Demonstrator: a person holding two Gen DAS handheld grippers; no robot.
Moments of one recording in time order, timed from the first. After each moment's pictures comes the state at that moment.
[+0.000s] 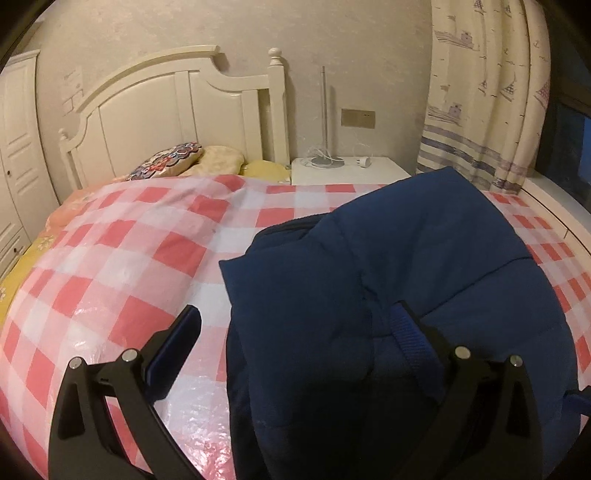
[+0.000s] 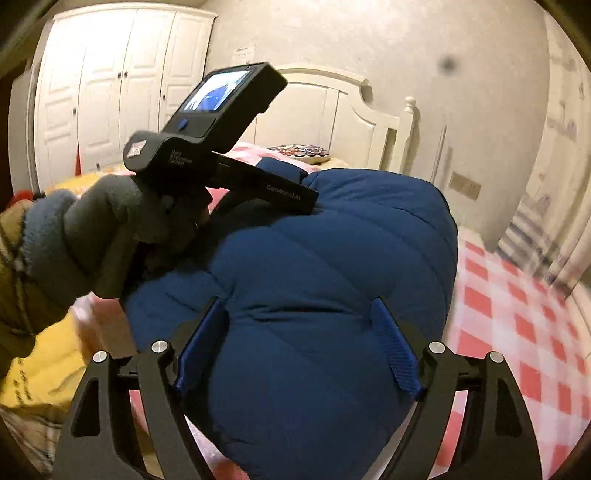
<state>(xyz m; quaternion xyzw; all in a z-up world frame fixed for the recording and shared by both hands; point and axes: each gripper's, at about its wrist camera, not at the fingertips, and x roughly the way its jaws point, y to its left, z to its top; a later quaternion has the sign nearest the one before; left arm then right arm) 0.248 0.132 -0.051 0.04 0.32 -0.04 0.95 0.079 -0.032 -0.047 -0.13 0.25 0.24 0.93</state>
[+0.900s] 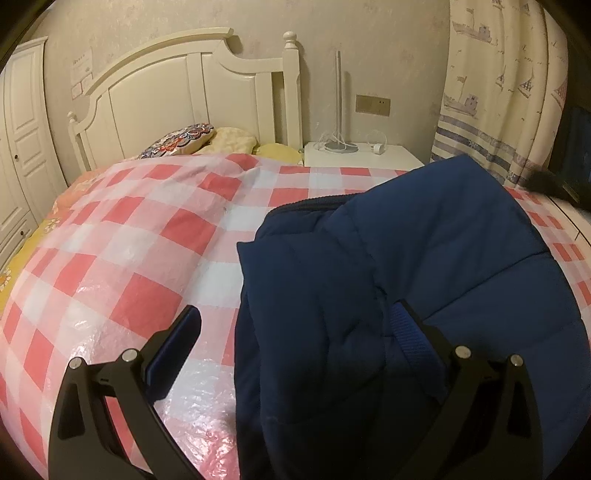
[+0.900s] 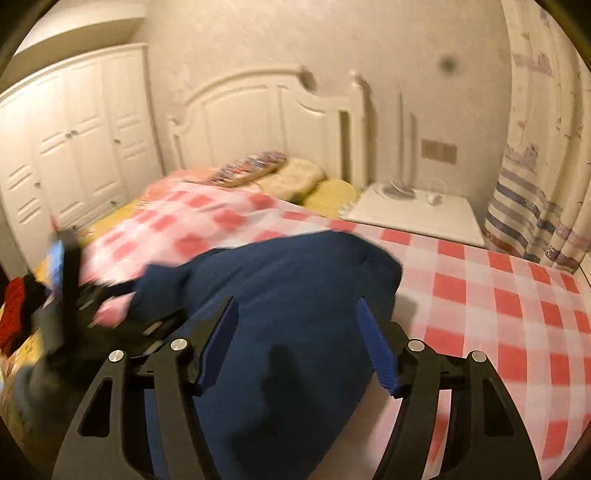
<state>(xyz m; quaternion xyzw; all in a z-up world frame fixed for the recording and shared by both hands) 0.255 0.139 -0.059 0.04 0.35 -0.02 0.94 0.257 -0.090 0.022 -0.01 0.31 0.20 0.93</state>
